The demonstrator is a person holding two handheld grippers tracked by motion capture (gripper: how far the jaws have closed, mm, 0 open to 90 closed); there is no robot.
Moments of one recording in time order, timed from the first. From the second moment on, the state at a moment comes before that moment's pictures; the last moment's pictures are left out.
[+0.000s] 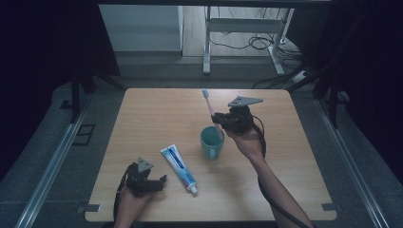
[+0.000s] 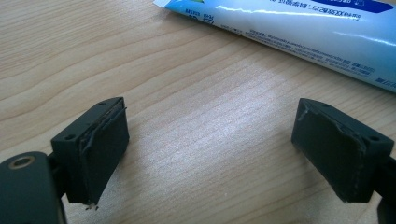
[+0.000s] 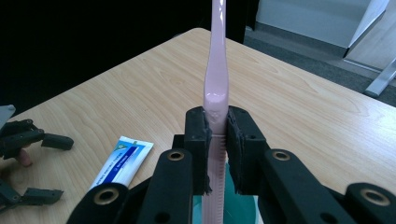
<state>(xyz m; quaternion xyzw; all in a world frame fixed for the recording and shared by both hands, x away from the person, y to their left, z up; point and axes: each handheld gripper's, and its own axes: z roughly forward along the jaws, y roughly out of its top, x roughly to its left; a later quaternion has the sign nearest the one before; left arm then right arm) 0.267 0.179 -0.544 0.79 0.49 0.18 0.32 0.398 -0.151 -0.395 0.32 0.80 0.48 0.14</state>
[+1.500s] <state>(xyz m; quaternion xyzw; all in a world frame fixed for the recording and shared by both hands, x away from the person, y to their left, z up) 0.267 0.179 -0.544 0.79 0.49 0.18 0.32 0.400 -0.142 -0.453 0.32 0.82 0.46 0.13</state>
